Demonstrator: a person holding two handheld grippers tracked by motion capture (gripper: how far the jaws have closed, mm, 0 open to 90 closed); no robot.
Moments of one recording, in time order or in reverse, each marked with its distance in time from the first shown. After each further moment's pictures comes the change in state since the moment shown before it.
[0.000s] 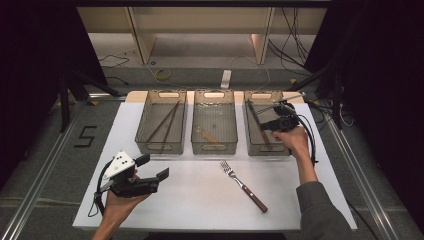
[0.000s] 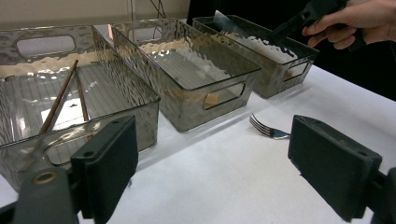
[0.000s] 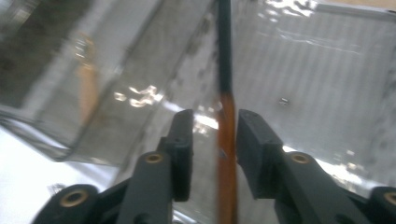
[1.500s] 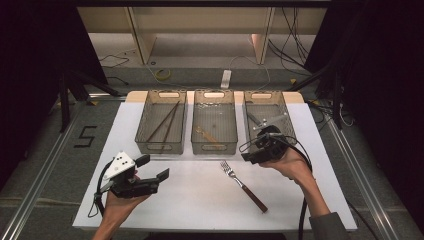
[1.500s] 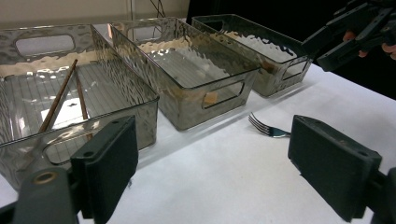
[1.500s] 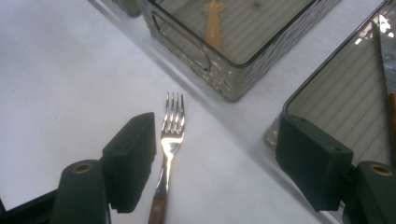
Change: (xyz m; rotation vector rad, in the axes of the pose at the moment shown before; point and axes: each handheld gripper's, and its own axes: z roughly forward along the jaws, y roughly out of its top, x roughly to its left) left arm -0.002 0.000 0.000 0.006 0.000 0.006; right arm 0.093 -0.051 -0.037 0.079 0.086 -0.375
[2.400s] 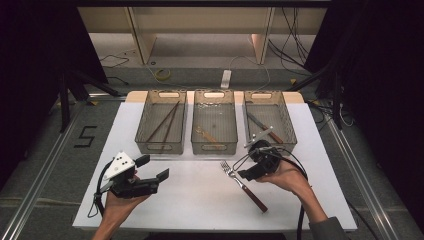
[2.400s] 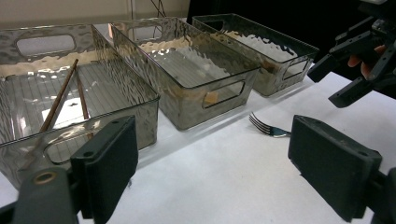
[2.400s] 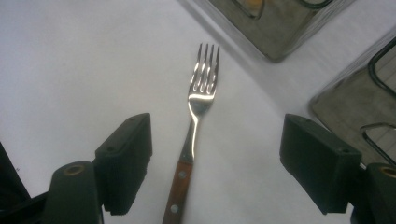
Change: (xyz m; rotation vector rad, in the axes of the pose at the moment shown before) left arm 0.000 0.001 -0.001 -0.007 0.001 -0.003; right arm 0.026 -0.017 0.020 0.140 0.025 -0.077
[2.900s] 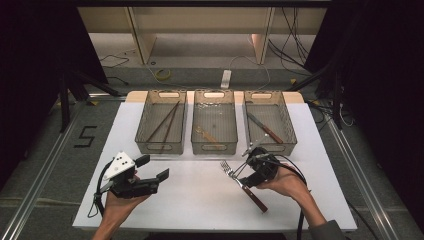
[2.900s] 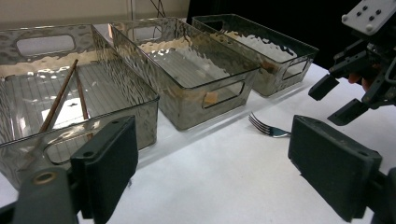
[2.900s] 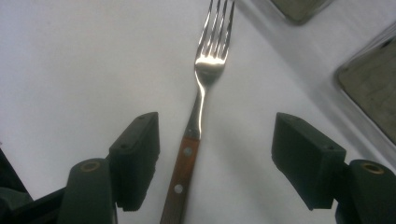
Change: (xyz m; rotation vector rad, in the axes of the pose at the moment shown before) left arm 0.000 0.000 0.000 0.002 0.000 -0.002; right arm 0.007 -0.012 0.016 0.098 -0.008 -0.020
